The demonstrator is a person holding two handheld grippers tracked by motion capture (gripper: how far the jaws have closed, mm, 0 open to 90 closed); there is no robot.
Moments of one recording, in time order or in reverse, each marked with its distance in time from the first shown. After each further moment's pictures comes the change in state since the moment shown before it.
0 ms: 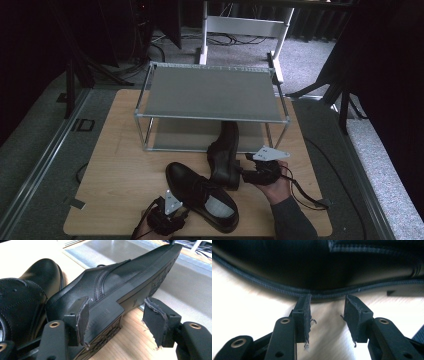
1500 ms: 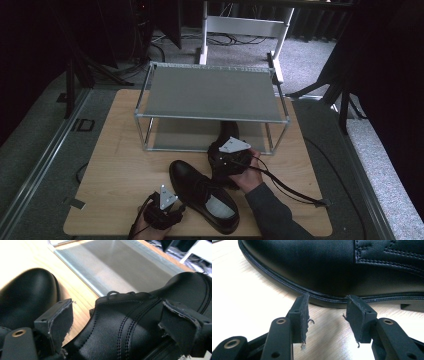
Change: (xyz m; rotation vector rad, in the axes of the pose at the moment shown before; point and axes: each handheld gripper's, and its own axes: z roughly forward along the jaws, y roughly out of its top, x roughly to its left) left arm 0.014 0.000 -0.002 -0.050 0.035 -0.054; right arm 0.035 0.040 0.070 0.046 -0.114 -0.157
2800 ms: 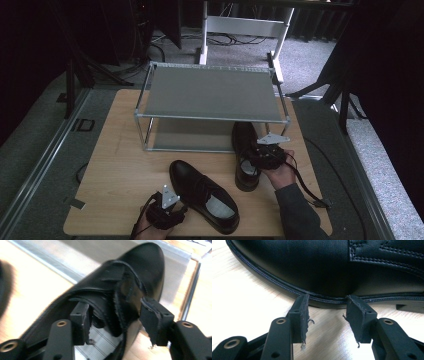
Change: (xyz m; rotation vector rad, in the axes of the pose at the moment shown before) left arm -0.003 0.001 0.005 0.013 -0.031 -0.013; right arm -0.080 -0.045 -0.042 0.125 -0.078 0.211
